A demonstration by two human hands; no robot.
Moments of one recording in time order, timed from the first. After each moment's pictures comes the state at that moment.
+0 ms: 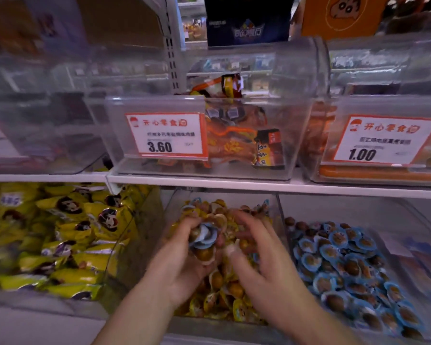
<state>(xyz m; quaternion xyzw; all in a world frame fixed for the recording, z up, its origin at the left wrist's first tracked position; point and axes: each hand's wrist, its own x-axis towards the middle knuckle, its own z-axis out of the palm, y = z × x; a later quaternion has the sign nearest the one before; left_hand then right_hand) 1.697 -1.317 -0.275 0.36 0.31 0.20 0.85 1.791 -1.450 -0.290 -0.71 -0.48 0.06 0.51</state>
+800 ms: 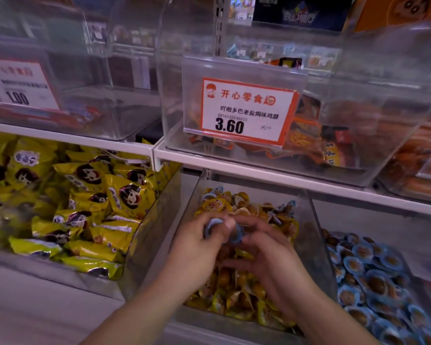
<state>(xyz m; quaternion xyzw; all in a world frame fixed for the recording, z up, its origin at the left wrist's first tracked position) 1.673 -1.296 -0.303 0.71 0.31 0.32 0.56 1.783 -1.396 -0.301 -0.53 -0.24 0.41 0.70</state>
